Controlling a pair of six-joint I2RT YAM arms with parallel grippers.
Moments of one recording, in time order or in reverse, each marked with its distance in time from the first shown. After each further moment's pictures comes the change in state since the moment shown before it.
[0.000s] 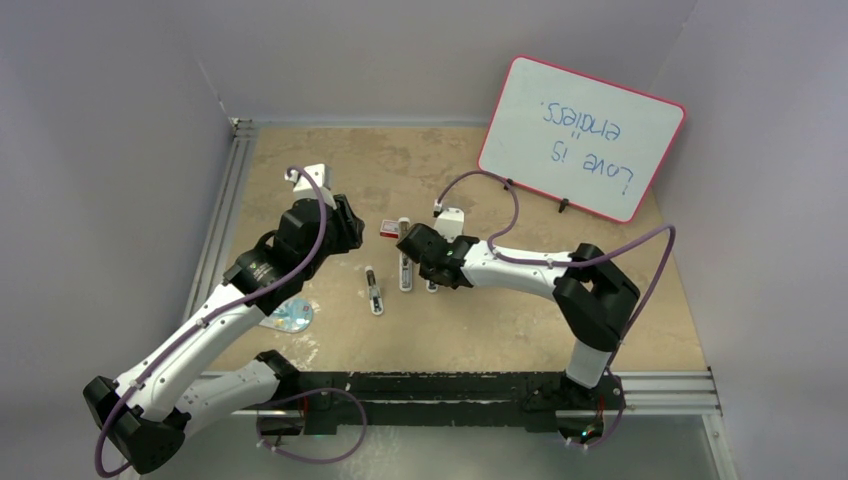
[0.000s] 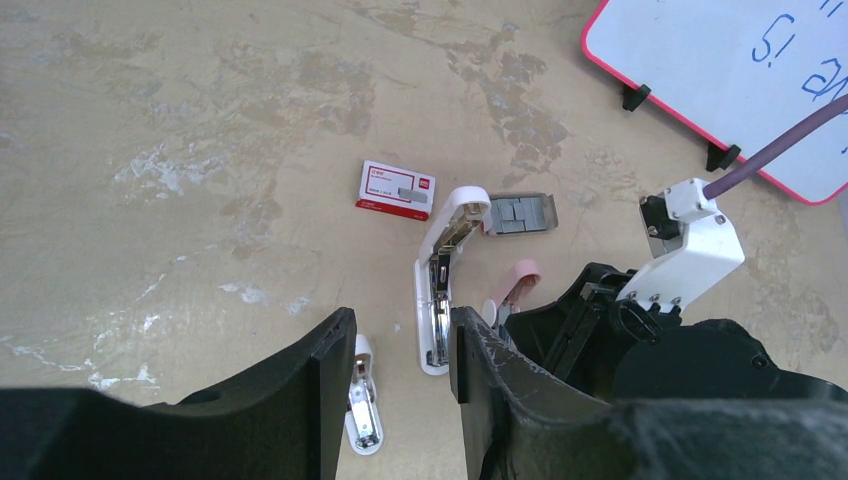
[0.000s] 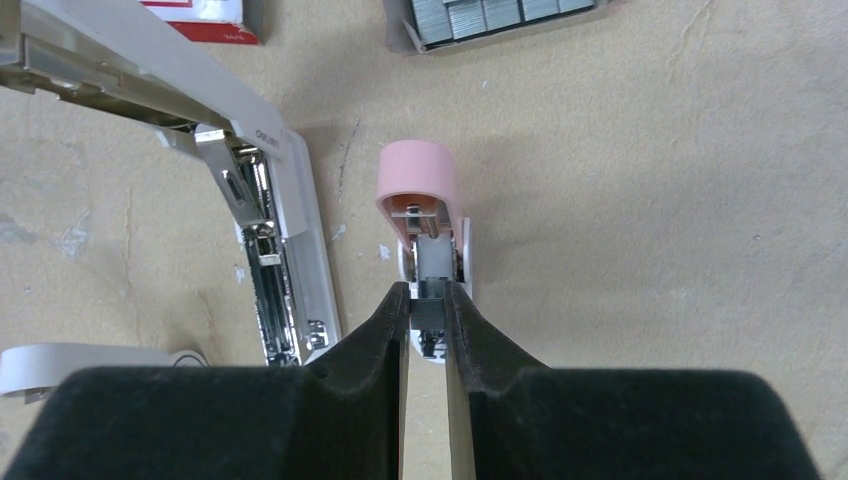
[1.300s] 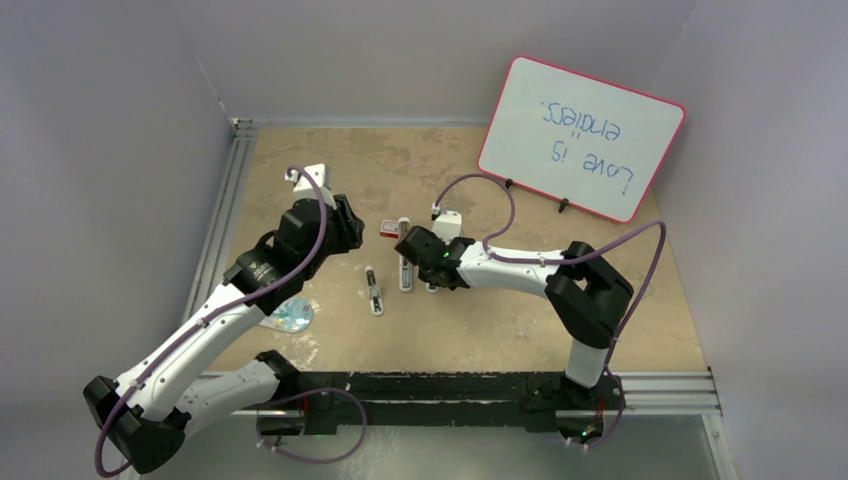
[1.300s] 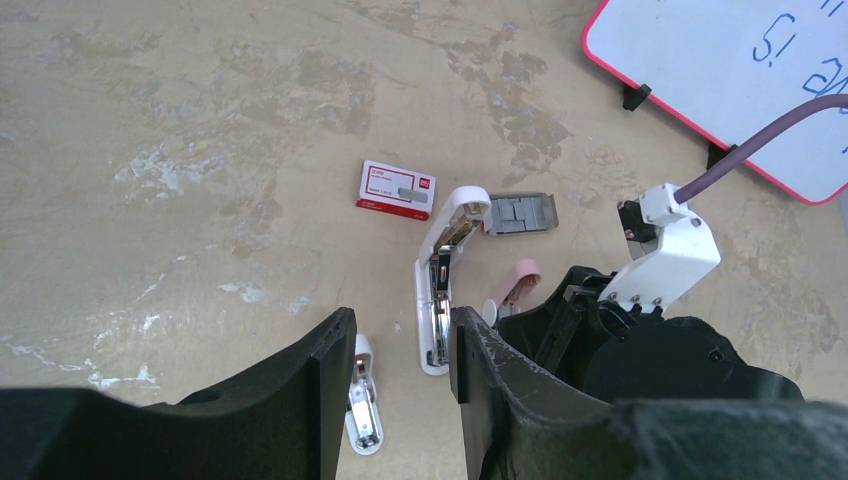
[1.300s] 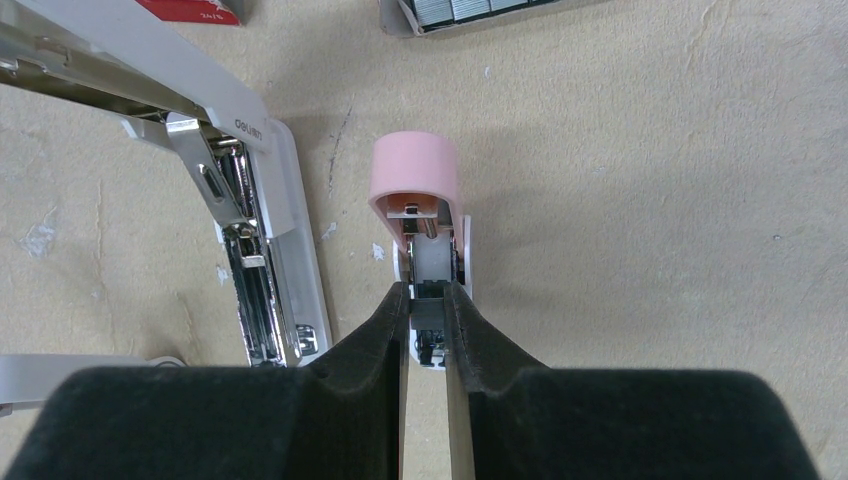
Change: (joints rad) left arm 0.000 0.001 0.000 0.000 0.000 0.000; right arm 0.002 0.034 0.000 0.014 -0.019 -0.001
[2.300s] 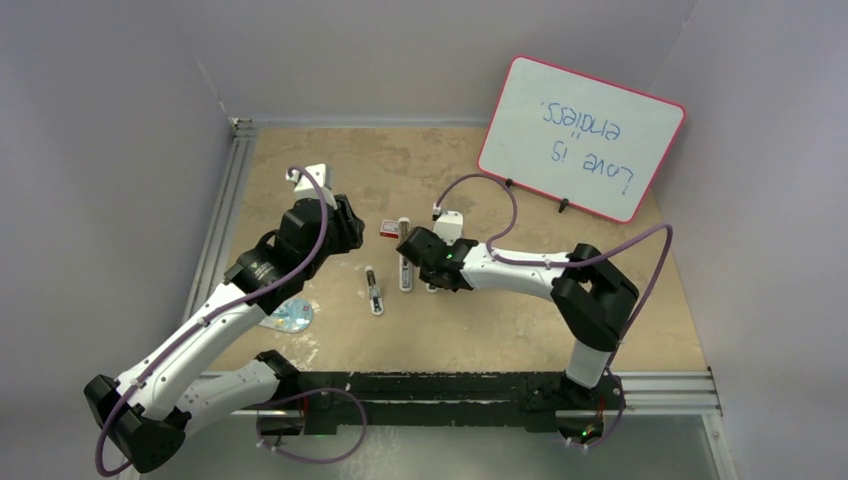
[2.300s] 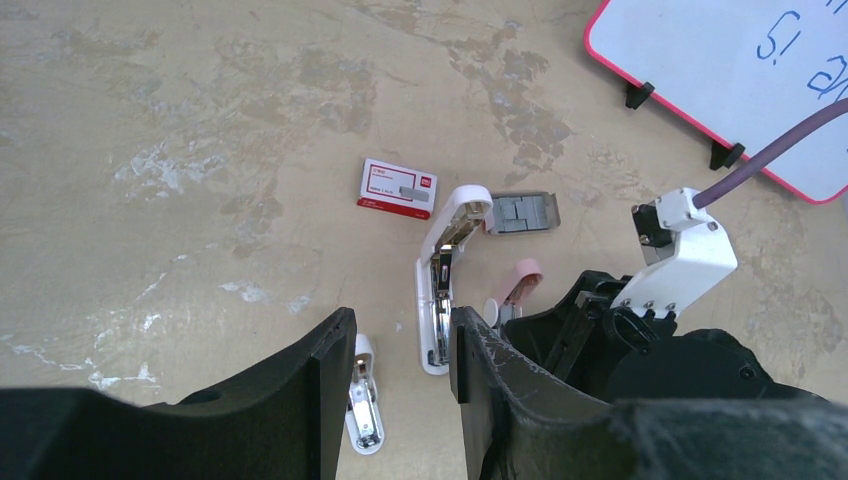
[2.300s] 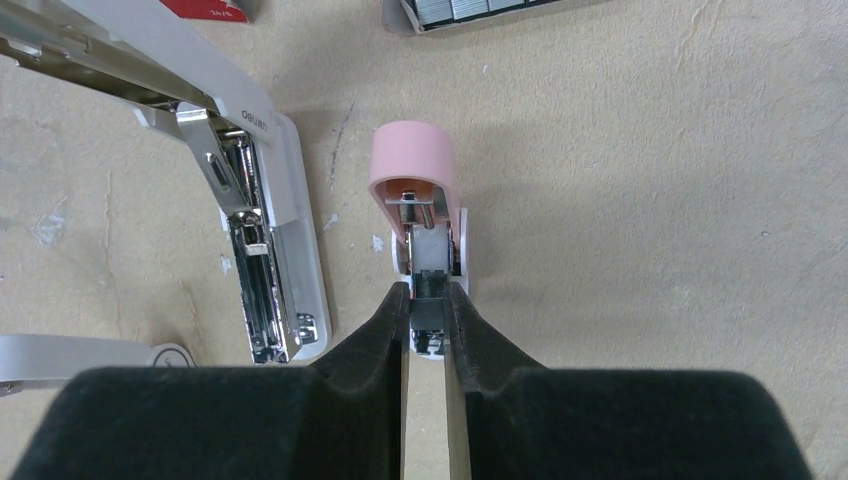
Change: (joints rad) left arm 0.000 0.005 0.000 0.000 0.000 0.000; right arm 0.005 -0.027 -0.021 0.008 0.004 -0.010
